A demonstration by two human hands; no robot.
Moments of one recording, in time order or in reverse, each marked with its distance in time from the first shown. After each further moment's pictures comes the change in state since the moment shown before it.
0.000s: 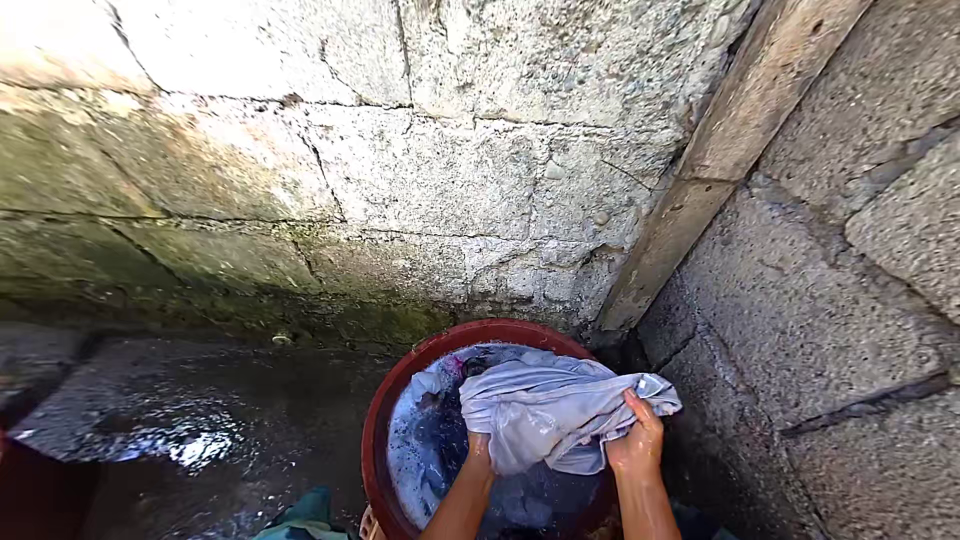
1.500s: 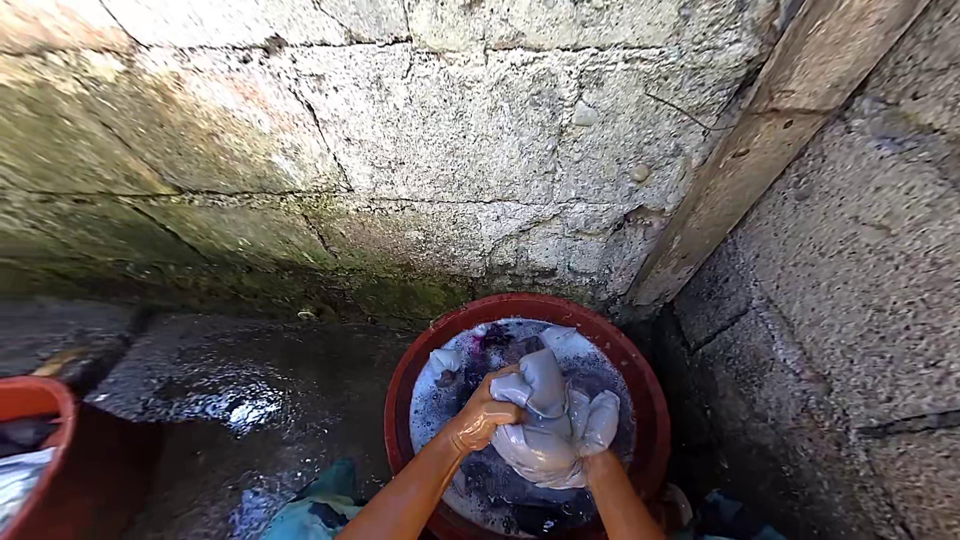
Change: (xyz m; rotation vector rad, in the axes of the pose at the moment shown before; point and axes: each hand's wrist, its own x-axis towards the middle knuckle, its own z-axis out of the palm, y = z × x) left_hand 0.000 0.098 -0.003 0.182 -0.707 0.086; right_hand -0.033 0.092 -0.049 -0.779 -0.225 0.519
